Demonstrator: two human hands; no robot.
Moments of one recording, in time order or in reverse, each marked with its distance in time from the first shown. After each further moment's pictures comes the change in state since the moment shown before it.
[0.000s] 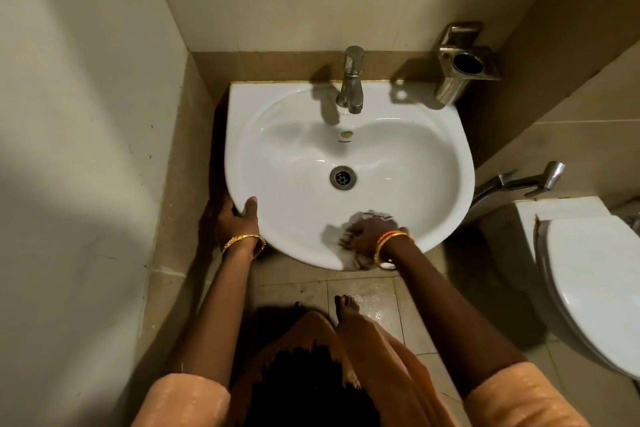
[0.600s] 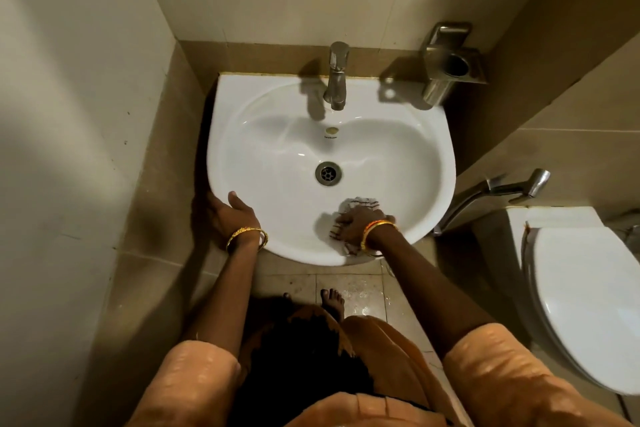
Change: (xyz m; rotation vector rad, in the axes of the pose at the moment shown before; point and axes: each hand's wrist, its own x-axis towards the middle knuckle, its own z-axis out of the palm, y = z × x) left_hand -0.025 0.001 0.042 0.233 0.342 -0.020; right_hand 0.017 0.034 -0.006 0.044 -0.034 0.006
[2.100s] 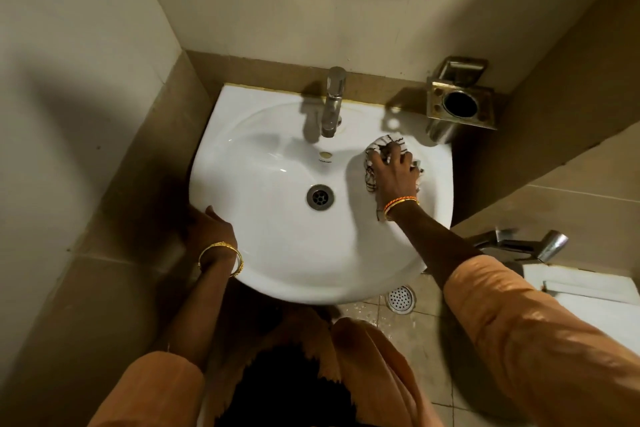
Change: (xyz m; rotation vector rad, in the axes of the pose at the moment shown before) left_hand 0.002 -0.005 0.030 0.300 0.119 -0.003; right_hand 0.089 0.063 -0.110 -0.293 0.745 -0.178
